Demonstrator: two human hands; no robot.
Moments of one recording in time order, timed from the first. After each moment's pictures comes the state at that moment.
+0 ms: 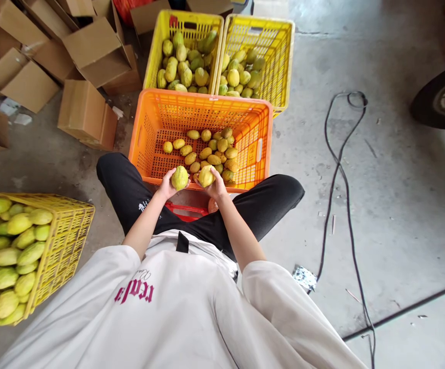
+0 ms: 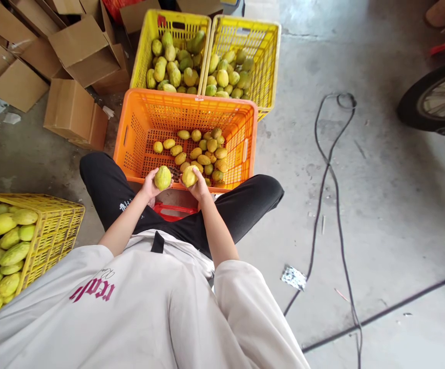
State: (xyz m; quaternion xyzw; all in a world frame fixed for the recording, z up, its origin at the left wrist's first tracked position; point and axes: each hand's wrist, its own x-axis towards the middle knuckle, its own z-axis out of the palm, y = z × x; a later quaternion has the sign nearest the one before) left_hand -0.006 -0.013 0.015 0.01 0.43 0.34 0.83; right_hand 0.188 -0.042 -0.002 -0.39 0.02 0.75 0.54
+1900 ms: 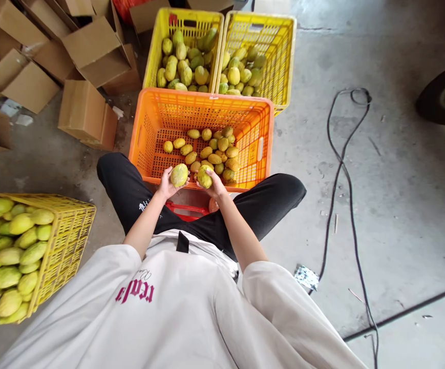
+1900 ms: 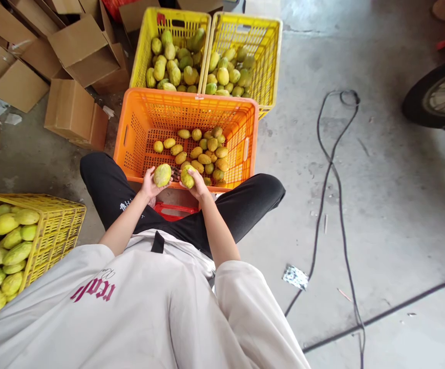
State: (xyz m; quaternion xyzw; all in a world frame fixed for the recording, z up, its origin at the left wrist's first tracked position) left_hand -0.009 -0.013 0.015 0.02 0.41 0.36 0.83; right_hand 0.184 -0.043 -0.019 -0.41 -0.07 0.75 0.52
